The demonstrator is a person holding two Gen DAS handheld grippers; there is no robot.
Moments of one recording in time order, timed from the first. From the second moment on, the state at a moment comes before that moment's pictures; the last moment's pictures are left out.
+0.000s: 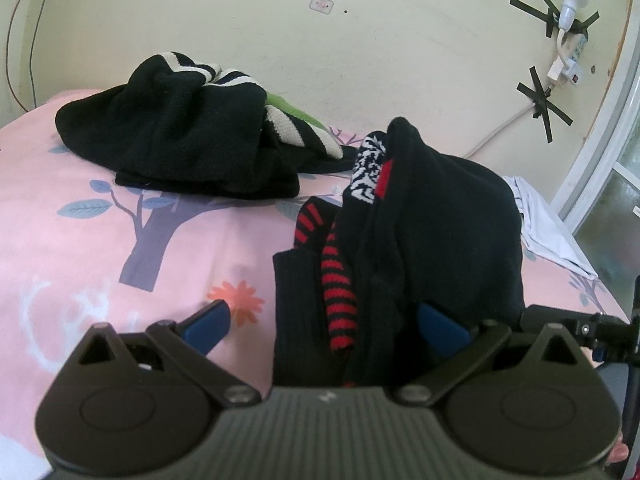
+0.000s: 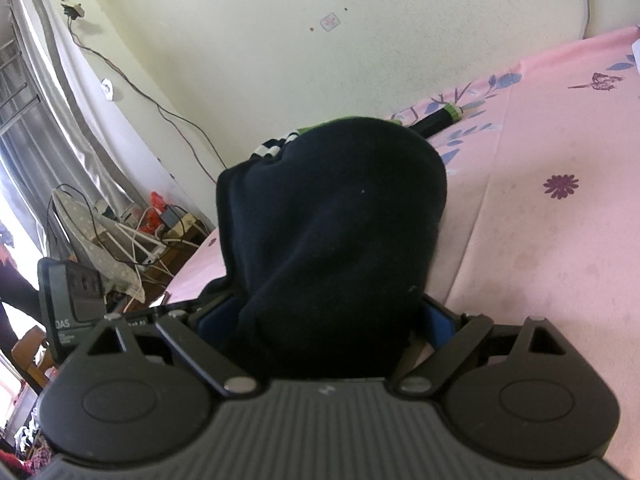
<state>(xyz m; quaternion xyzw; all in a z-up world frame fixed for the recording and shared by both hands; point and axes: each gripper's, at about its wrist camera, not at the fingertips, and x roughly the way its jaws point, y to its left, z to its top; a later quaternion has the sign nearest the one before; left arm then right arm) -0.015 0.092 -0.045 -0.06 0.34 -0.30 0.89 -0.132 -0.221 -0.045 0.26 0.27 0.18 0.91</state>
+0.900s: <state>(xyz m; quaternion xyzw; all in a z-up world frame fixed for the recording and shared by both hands) -0.015 0.092 -0.044 -0.06 0.34 -0.30 0.89 -0.137 -0.224 -0.047 0.28 0.25 0.18 0.91</state>
